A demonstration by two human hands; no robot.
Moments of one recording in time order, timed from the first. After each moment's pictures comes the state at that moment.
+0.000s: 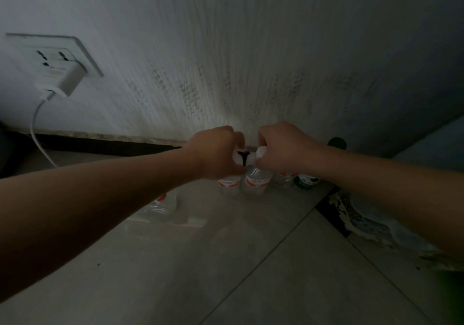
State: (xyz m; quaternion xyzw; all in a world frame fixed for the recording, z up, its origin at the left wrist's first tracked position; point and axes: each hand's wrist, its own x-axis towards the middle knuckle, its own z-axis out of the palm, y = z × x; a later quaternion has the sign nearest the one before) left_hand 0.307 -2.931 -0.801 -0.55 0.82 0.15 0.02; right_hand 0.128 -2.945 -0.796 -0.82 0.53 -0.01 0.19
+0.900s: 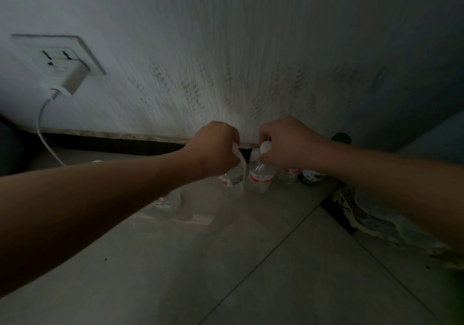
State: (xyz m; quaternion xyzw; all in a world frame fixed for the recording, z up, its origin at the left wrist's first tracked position) left_hand 0.302 -2.923 -0.796 -0.60 0.78 0.17 -0.06; right_hand 0.120 -2.944 -0.798 -0.83 0.52 -0.04 0.21
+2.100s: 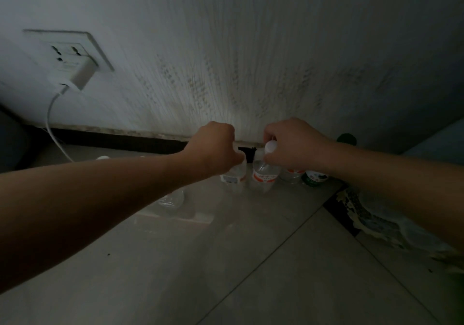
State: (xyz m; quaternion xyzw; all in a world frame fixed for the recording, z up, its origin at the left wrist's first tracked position) left_hand 0.306 -2.918 -0.799 -0.66 0.72 0.18 -0.06; right_hand 0.122 -2.944 -0.801 -0.83 0.52 -0.04 0.21
